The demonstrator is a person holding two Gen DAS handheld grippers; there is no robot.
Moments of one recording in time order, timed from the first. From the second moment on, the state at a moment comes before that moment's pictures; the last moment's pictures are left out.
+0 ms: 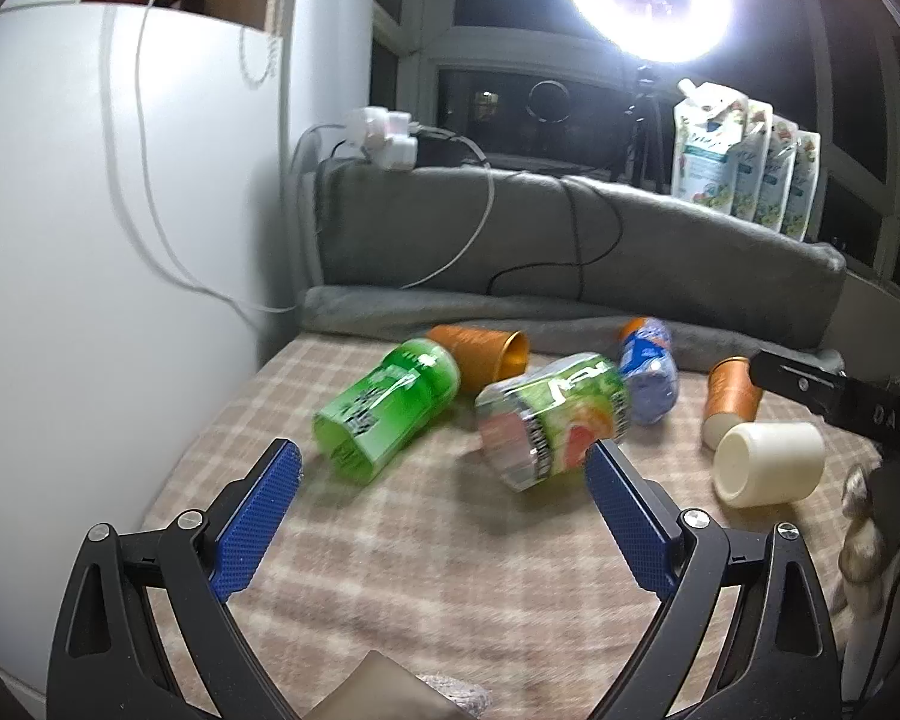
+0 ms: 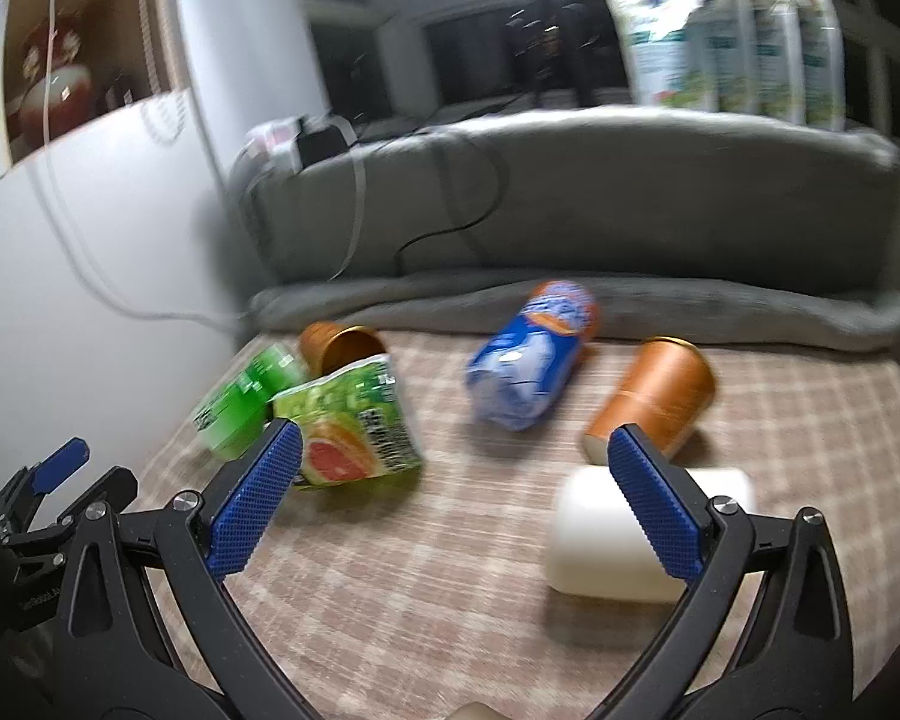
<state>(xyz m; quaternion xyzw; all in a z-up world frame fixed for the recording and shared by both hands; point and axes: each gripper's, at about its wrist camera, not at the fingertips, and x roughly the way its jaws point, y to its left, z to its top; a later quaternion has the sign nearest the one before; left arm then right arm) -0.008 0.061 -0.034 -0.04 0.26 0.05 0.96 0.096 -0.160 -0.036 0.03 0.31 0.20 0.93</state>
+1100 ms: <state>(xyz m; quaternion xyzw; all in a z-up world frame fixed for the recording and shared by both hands) -0.004 0.123 -0.053 -0.10 0.31 0.12 0.94 0.144 0.023 -0.101 -0.61 0.27 0.47 0.58</state>
